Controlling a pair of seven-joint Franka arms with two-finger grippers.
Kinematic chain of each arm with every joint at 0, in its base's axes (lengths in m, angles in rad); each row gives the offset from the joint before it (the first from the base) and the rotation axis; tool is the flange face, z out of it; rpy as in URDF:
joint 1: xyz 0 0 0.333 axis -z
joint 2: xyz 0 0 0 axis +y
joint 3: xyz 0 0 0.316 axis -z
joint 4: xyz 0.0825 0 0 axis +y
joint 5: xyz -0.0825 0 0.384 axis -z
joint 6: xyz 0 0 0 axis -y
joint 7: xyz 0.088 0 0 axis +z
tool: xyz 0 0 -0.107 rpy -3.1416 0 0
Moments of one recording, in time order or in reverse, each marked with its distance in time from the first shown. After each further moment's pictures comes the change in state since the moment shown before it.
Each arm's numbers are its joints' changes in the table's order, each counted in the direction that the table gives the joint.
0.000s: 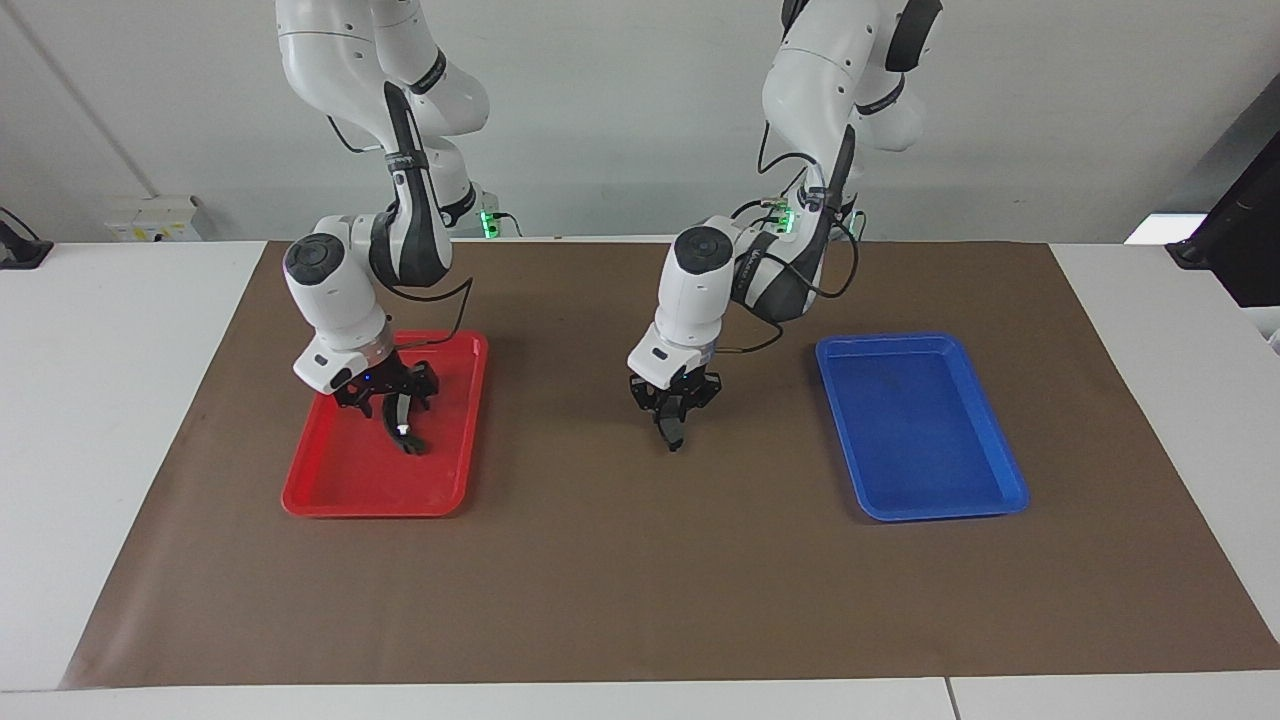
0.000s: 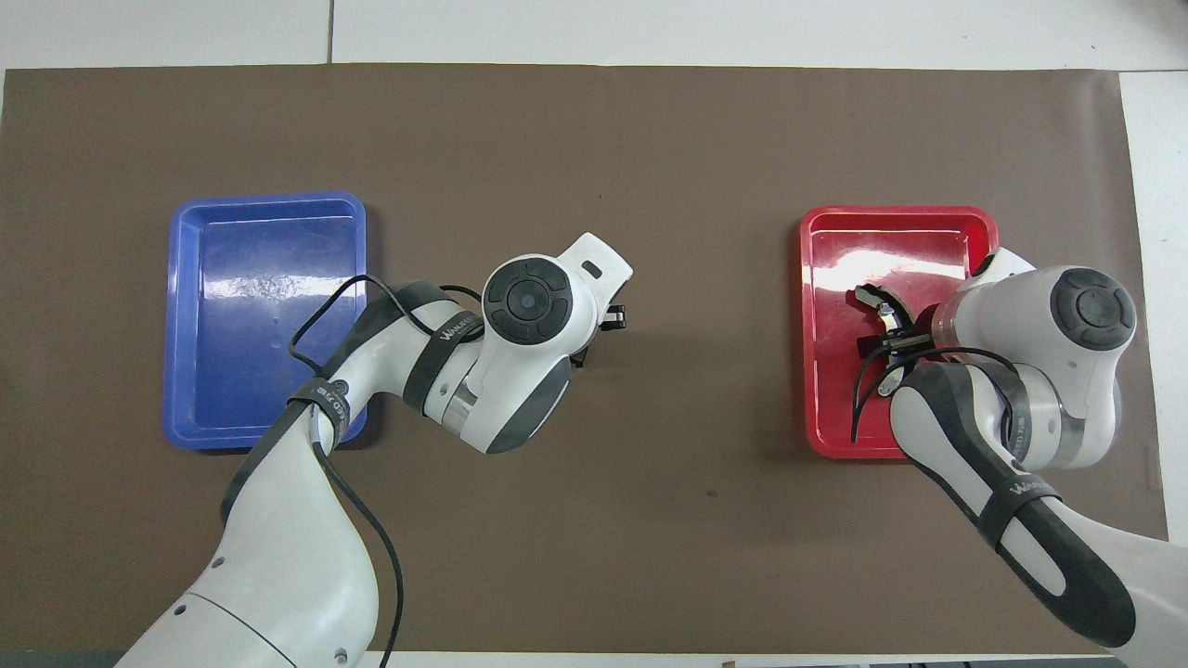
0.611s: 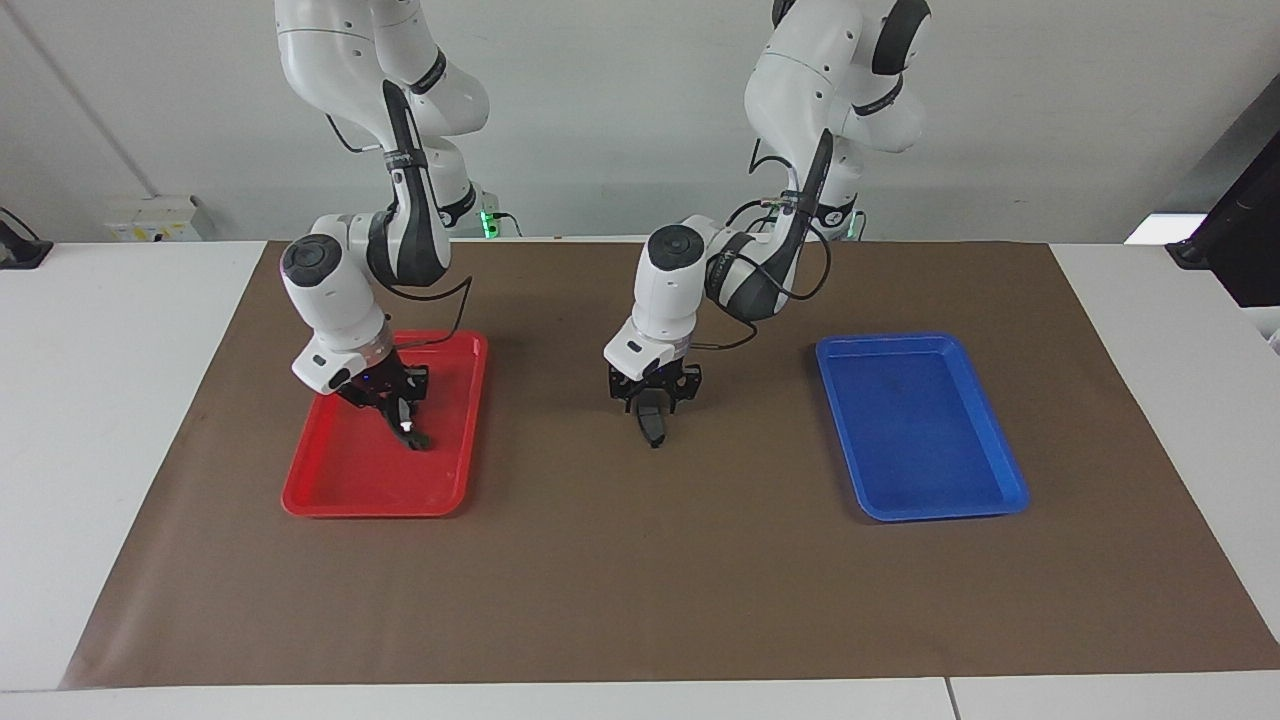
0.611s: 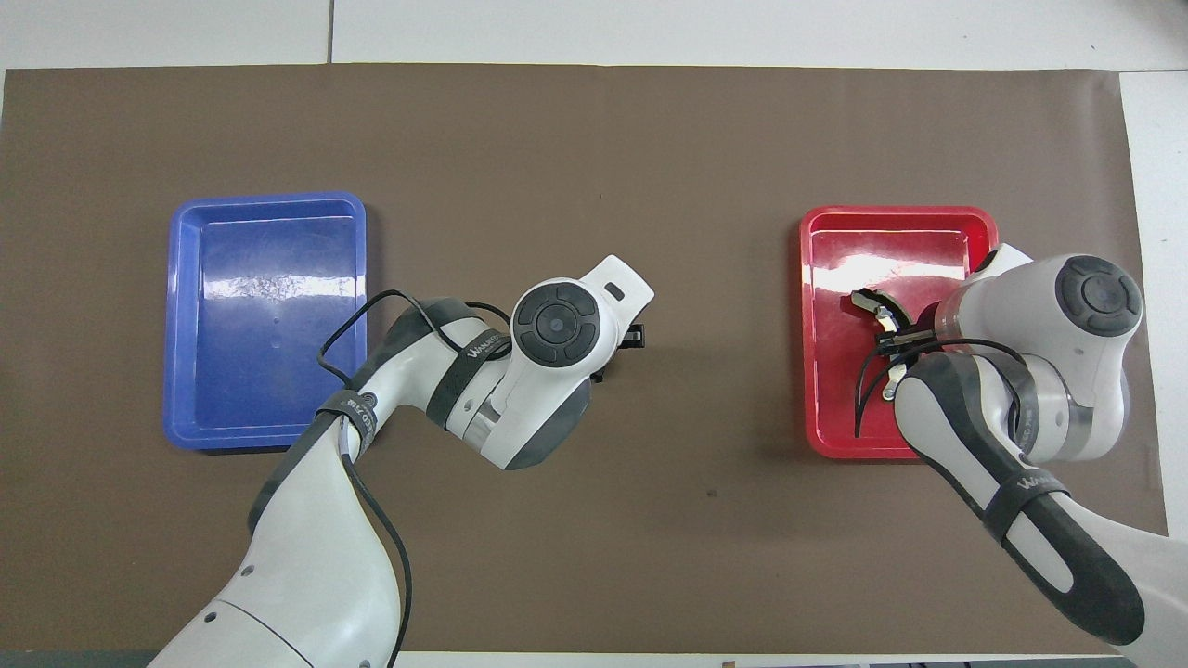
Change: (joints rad) left arm 0.031 -0.002 -0.009 0.014 0.000 -0.001 0.002; right arm 0.000 0.000 0.000 -0.045 -0.008 -0.092 -0.012
